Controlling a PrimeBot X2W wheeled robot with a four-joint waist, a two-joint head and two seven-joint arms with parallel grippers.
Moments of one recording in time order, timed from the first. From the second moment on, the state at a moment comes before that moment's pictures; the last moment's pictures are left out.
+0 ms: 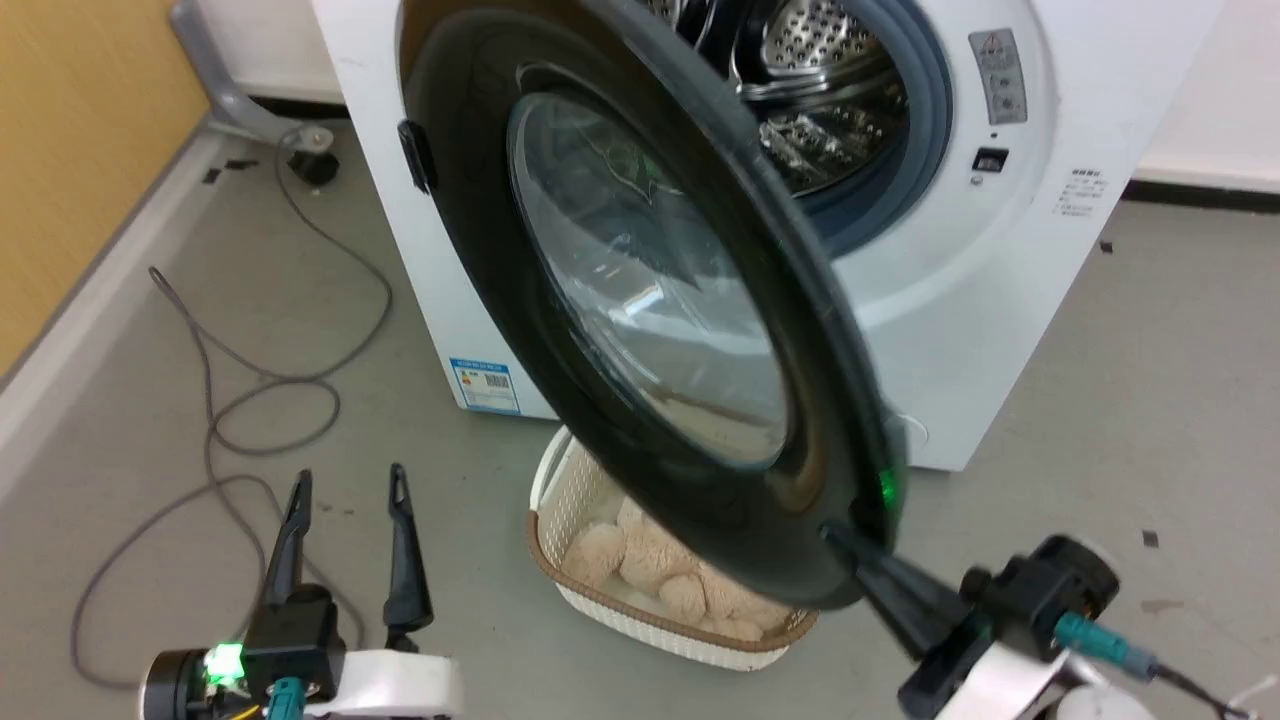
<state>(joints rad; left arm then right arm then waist) 0.03 0.07 -0.07 -0.02 -0.03 0.19 -0.26 -0.21 -0.39 0.57 0.16 0.35 0.13 -0.26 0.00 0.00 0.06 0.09</state>
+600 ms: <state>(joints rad) -0.10 0.05 -0.15 -0.05 -0.03 0.21 -0.26 -0.50 -0.39 0.26 0.44 0.34 0.13 -0.26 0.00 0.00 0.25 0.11</state>
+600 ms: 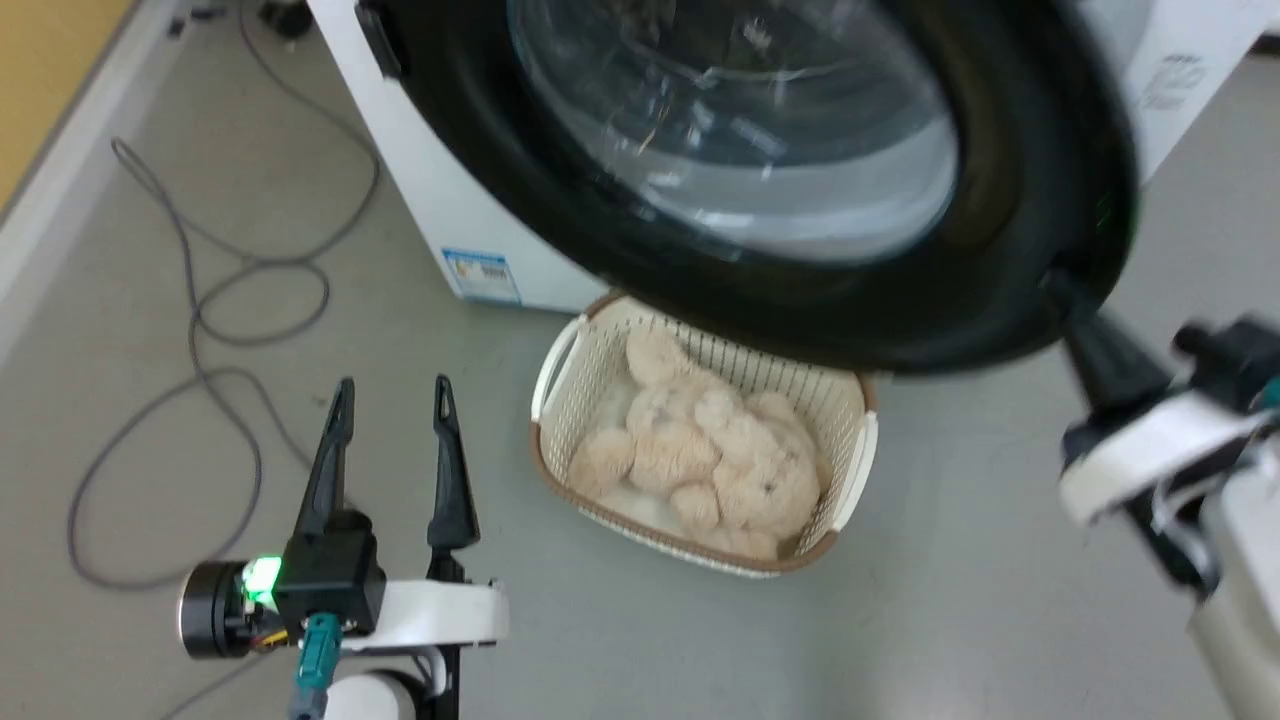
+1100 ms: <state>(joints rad) -0.20 0.05 -0.20 -0.06 -0.07 0.26 -0.26 -0.88 -0.43 0.20 0.71 0.30 0.13 -0.26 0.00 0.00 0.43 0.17</state>
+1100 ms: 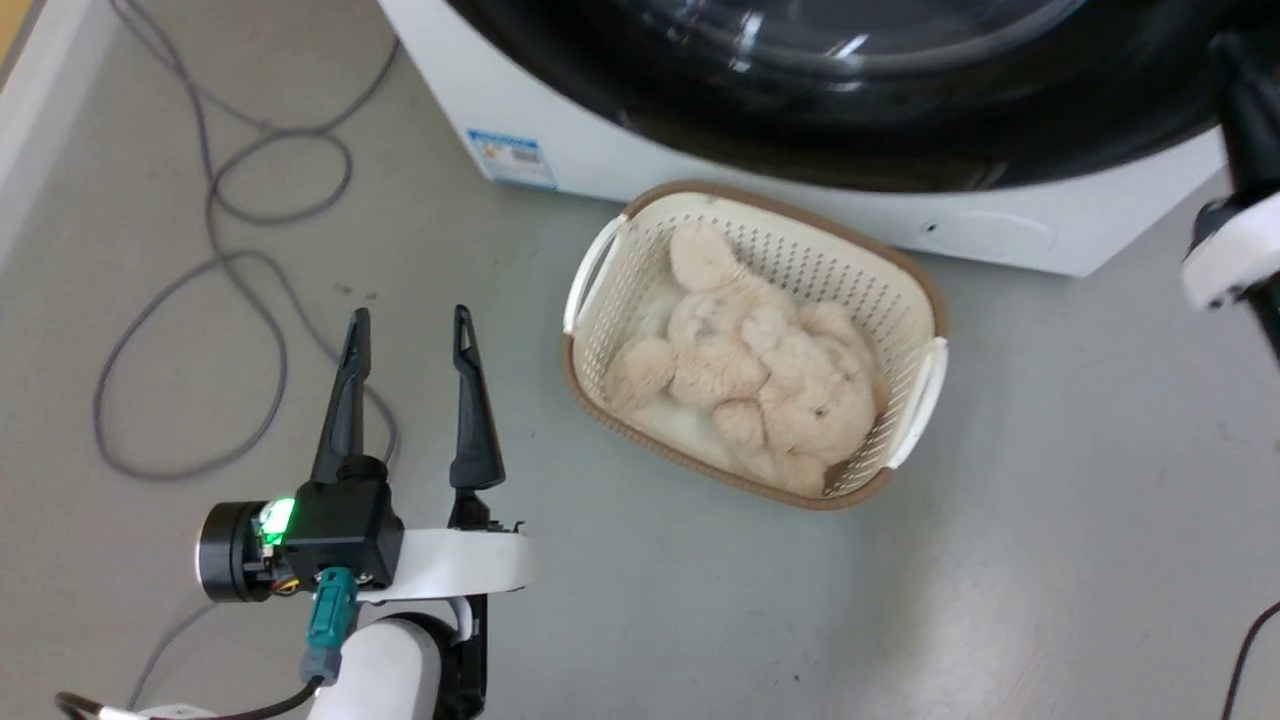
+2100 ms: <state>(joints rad) -0.08 0.06 -0.07 0.00 -0.05 0.23 -0.26 -0.52 -0.22 -0.05 0.19 0.10 0.13 -0.26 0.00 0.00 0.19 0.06</state>
